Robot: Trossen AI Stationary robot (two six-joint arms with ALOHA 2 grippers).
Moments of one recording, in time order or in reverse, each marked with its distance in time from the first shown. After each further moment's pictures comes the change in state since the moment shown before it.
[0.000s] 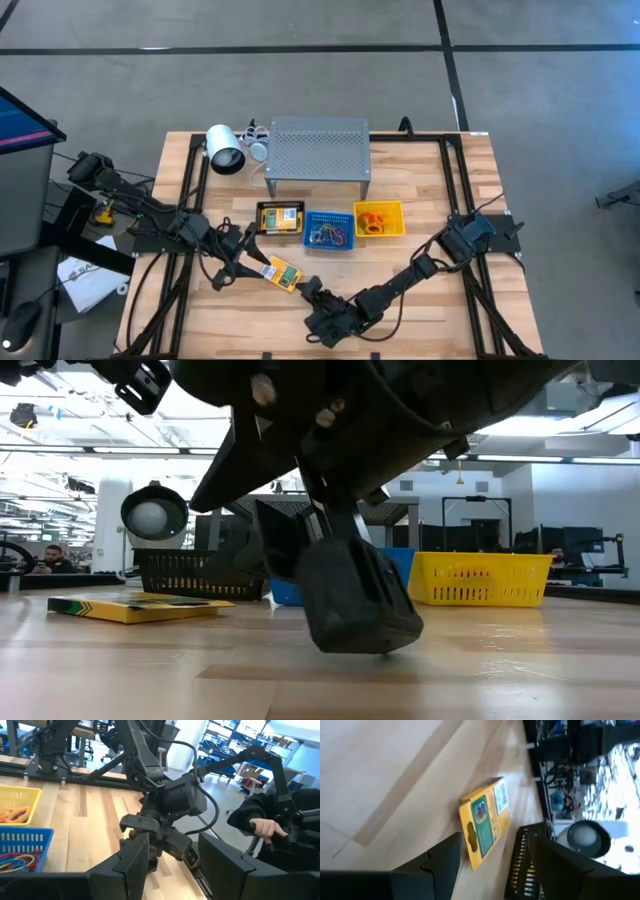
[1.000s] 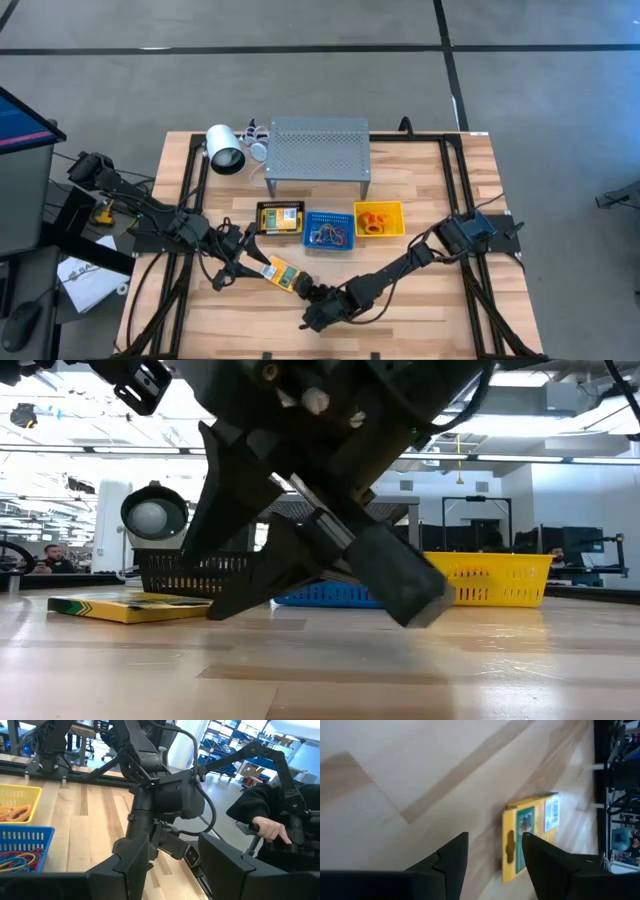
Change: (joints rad) left arm -0.006 0.000 0.000 -0.006 -0.004 0.000; right arm -0.080 -0.029 0.074 -0.253 -0.352 -0.064
